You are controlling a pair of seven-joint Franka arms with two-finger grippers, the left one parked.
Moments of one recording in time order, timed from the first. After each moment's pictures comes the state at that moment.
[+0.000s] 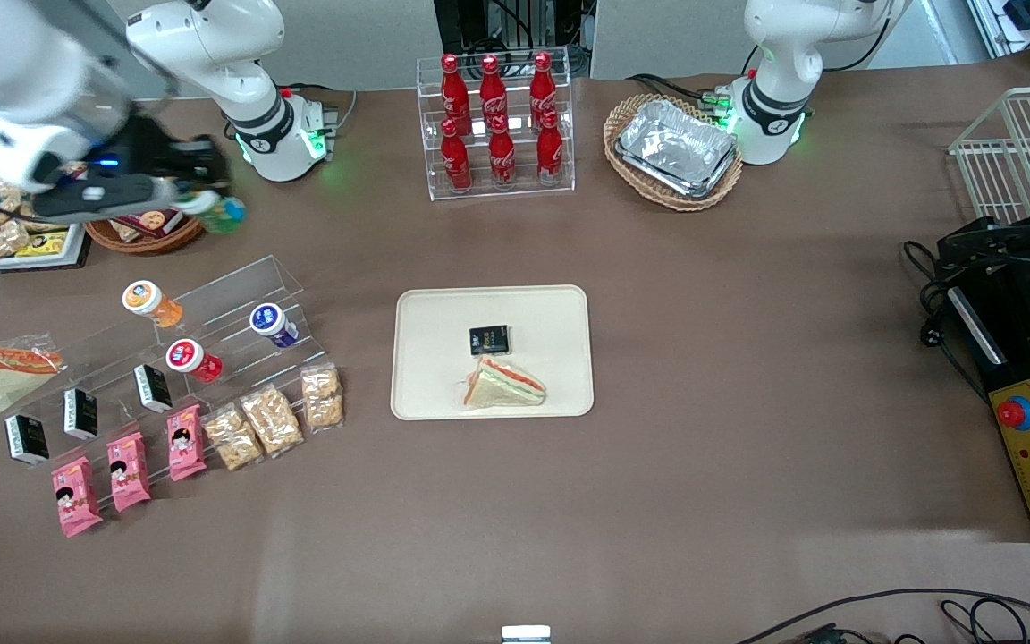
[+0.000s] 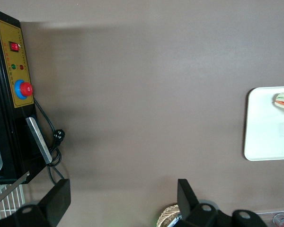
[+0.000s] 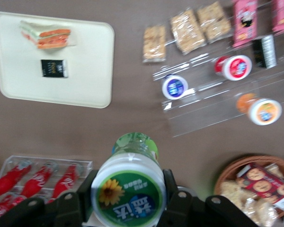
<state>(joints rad) 0.23 -0.16 0.05 -1.68 0.10 1.37 0.20</state>
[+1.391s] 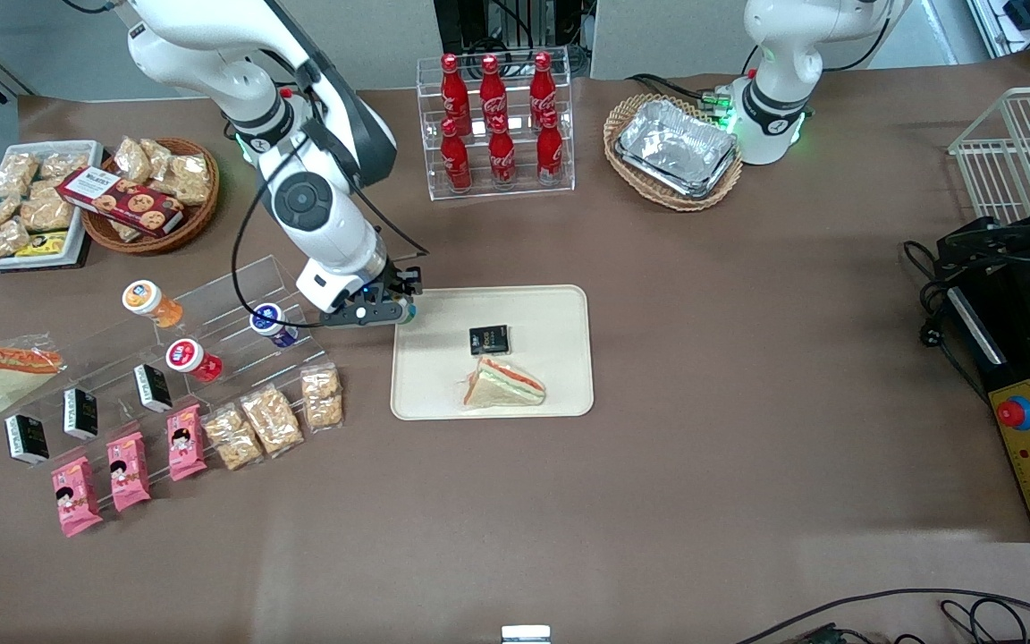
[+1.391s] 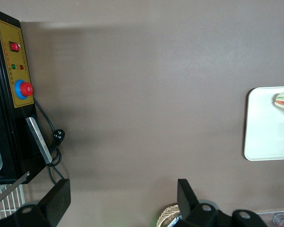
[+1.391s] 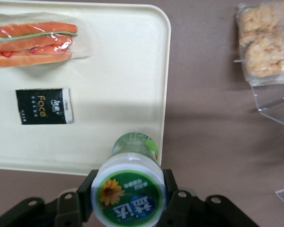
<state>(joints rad) 0.52 0.14 0.05 -2.19 0.12 2.30 0.45</state>
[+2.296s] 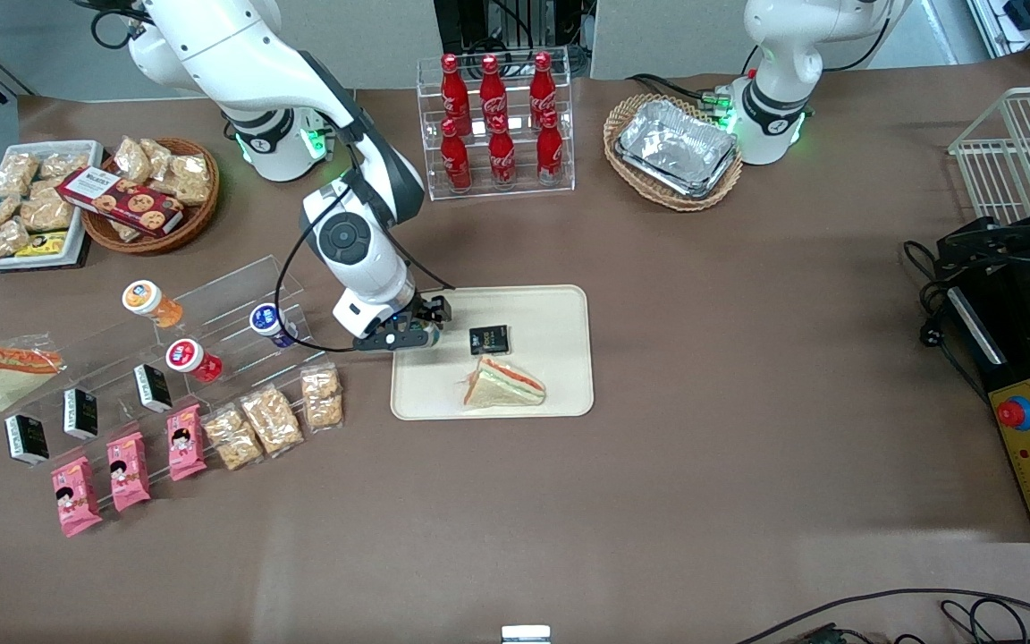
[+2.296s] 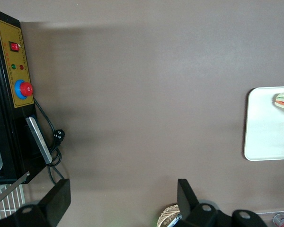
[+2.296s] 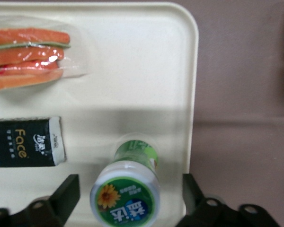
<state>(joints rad) 0.56 0.34 0.04 -2.18 0.12 2.54 0.48</state>
